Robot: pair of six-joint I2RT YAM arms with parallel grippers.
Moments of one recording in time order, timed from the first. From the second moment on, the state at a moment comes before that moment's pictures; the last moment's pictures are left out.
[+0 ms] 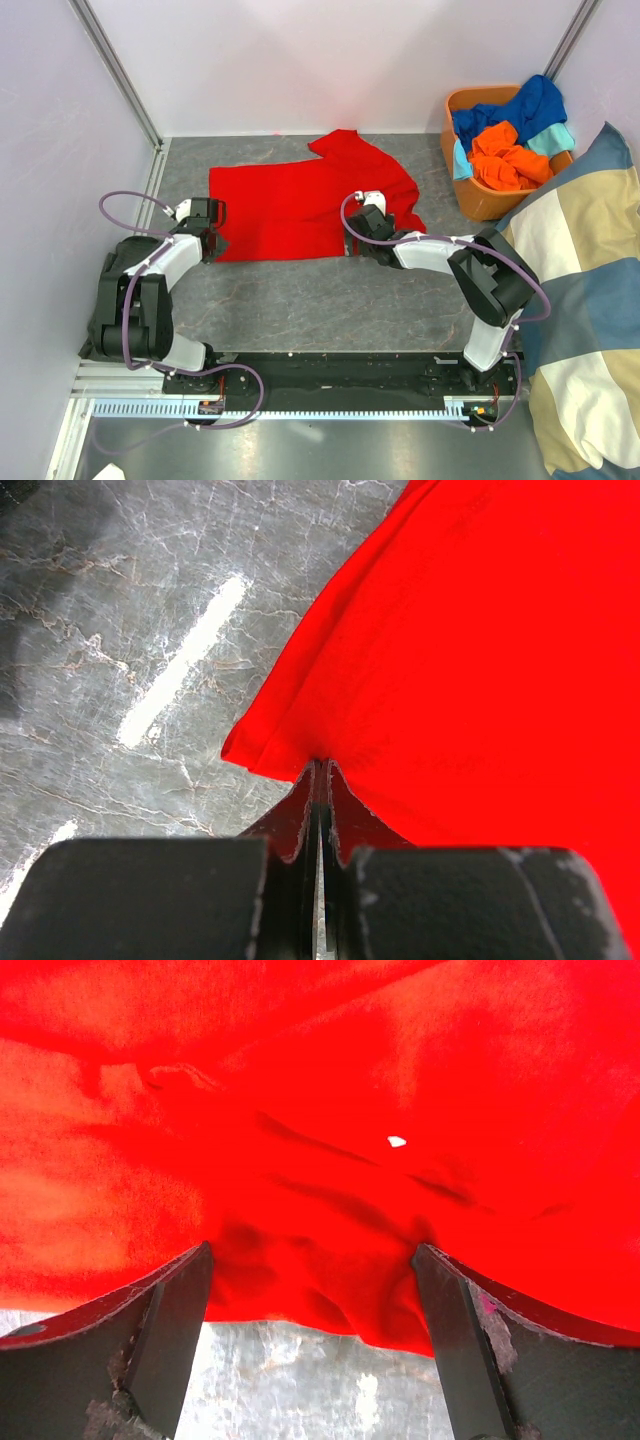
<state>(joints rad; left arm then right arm) -0.05 1.46 0.80 -0.37 -0.33 -0.70 0.66 1.81 0.96 0.00 0.36 0.43</state>
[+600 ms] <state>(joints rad) -0.05 1.46 0.77 -0.37 -0.31 -0.70 0.66 1.86 1.39 -0.42 0.26 0.37</state>
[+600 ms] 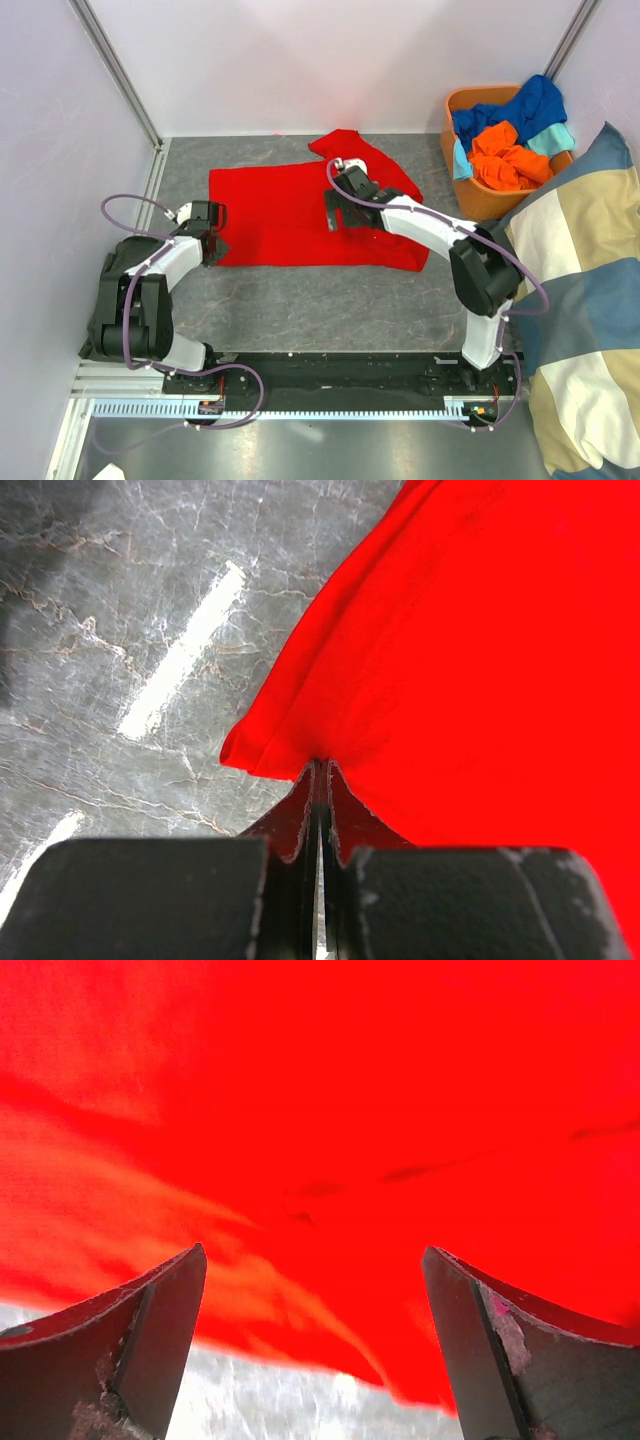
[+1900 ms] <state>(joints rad) -0.05 1.37 0.68 -0.37 -0.29 -0.70 0.52 2.34 1.90 -0.51 0.34 0.24</state>
